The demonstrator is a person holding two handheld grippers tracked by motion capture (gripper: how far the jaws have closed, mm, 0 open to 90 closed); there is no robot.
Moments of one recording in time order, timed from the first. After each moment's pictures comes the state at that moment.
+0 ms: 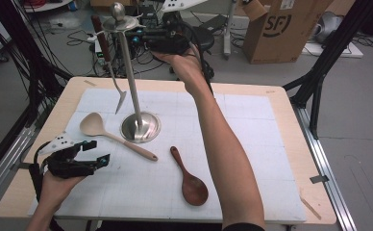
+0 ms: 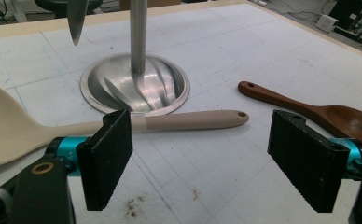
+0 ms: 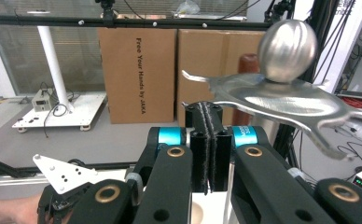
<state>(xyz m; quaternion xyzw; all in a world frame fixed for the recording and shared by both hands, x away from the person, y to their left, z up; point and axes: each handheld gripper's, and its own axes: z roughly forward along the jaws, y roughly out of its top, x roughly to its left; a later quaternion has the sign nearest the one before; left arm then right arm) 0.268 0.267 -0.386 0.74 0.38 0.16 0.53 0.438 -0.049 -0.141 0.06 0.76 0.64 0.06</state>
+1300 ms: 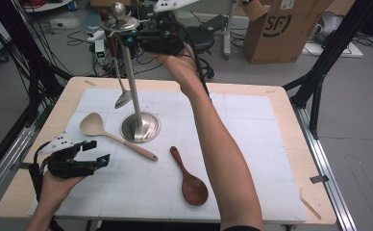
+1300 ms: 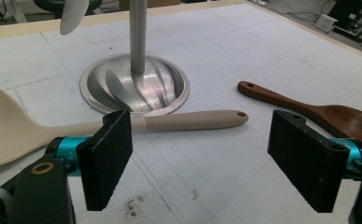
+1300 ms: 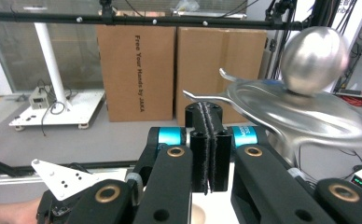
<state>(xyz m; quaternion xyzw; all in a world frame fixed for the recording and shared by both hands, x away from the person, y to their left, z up) 0.268 0.267 -0.385 0.75 0.38 0.16 0.52 0.432 -0.041 -0.138 0.06 0.76 0.64 0.07</state>
